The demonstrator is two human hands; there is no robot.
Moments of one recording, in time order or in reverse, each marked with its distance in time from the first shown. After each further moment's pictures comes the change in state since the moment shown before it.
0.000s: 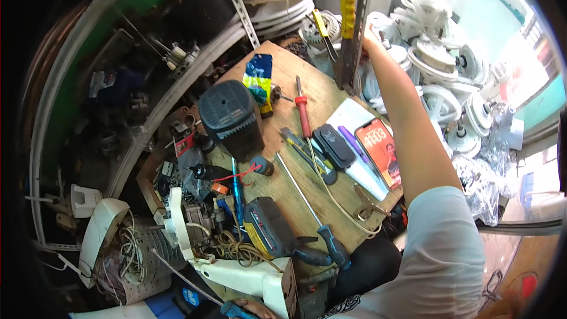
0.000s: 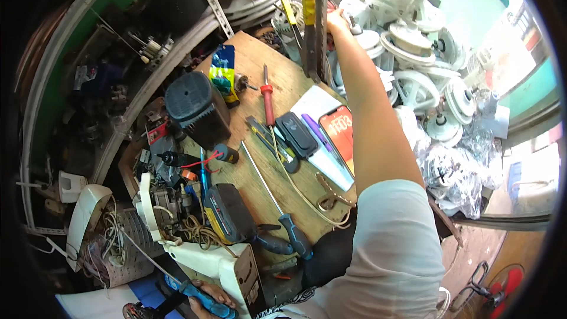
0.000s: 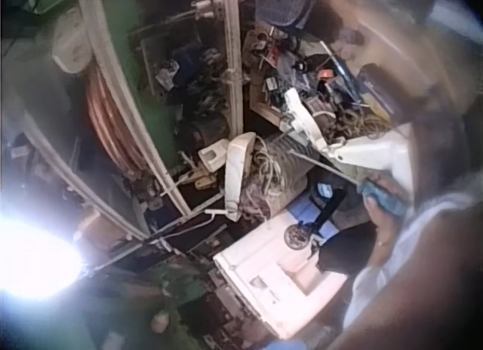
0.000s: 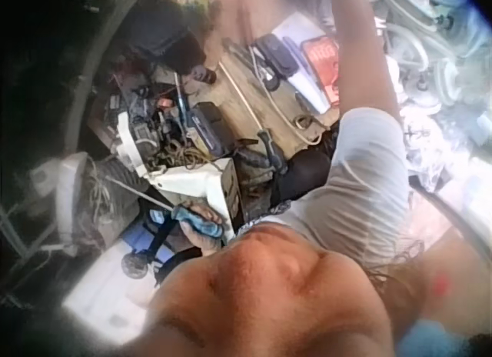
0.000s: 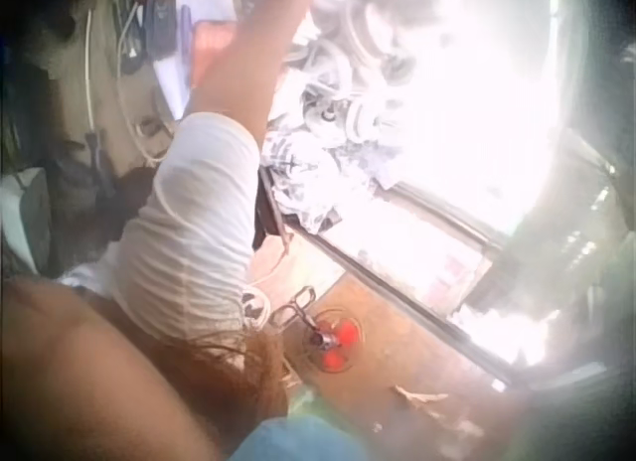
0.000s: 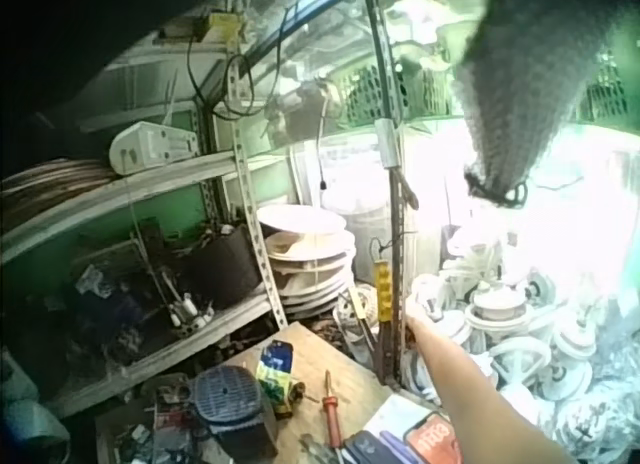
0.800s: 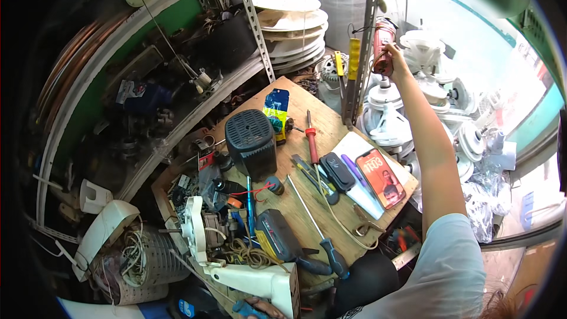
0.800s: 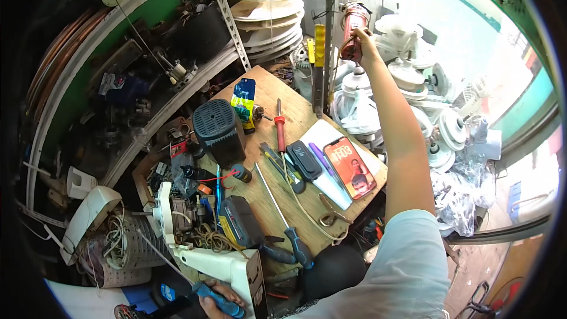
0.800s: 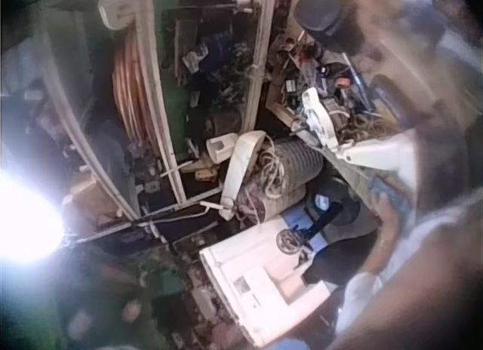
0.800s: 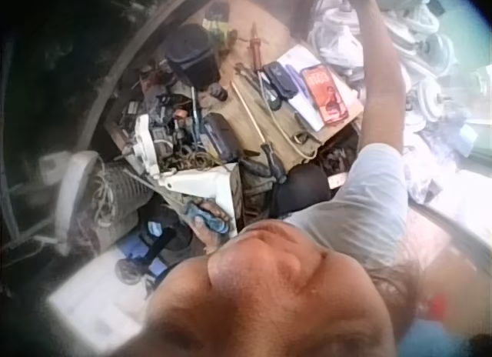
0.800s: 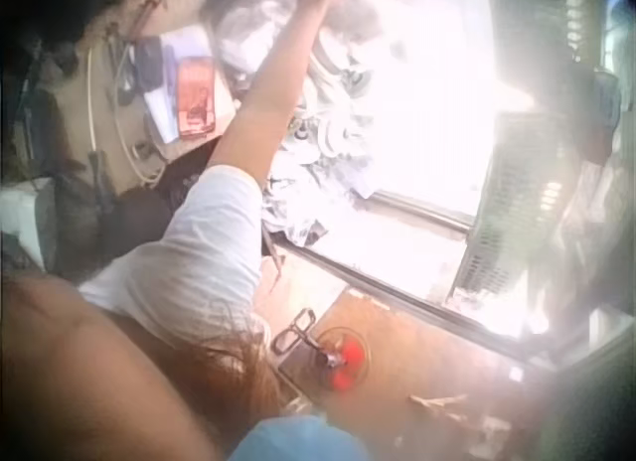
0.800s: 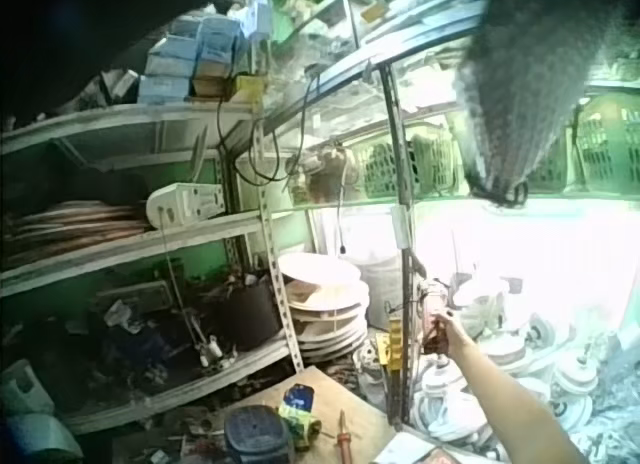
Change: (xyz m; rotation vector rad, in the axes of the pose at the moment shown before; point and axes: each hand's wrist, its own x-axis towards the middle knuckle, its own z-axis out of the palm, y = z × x) left_hand -0.004 -0.018 -0.002 -0.069 -0.038 0.131; right_hand -0.121 -0.004 -0.191 1.578 -0.447 -0.365
